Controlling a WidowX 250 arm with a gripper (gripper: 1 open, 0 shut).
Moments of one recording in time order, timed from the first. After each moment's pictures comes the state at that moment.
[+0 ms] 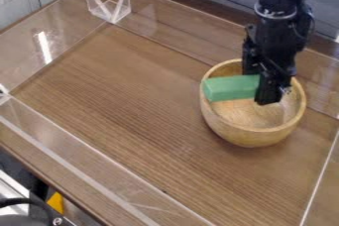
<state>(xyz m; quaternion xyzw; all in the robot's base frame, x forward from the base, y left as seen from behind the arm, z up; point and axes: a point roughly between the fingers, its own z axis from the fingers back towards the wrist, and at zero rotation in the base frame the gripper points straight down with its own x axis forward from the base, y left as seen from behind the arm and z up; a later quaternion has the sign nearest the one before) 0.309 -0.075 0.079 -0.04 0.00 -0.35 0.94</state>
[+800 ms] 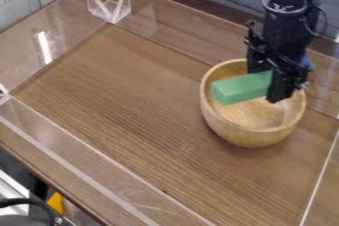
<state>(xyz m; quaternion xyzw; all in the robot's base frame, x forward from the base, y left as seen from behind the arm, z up) 0.305 -0.101 0.083 -0.04 0.00 -0.29 0.96</state>
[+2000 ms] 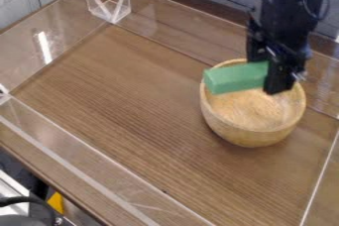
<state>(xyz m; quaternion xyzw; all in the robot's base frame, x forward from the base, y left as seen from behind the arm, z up) 0.290 -0.079 0.121 -0.05 -0.03 -0.32 0.94</state>
